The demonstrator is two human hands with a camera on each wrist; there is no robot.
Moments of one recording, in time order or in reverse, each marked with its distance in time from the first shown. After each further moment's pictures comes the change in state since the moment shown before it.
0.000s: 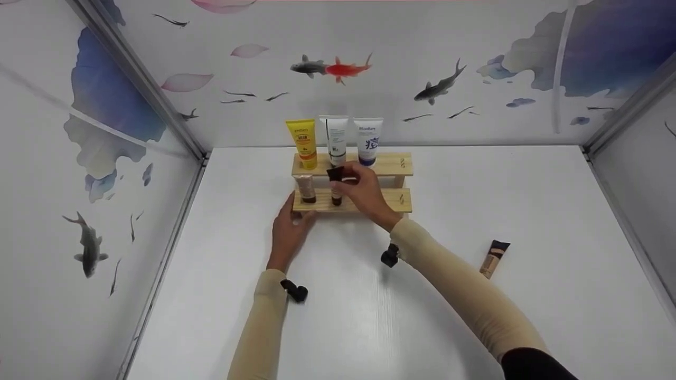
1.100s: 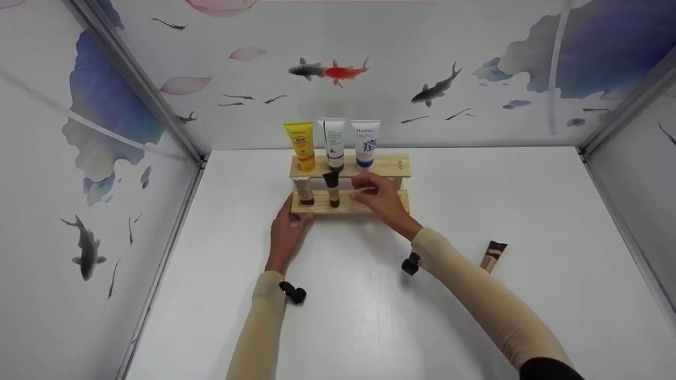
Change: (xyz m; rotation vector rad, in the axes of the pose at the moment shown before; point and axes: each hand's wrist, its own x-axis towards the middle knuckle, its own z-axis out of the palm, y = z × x) left_hand 0.001 0.000 -0.002 0.014 0.009 0.037; right_hand -0.023 0.014 -0.047 -0.106 -0.053 0.059
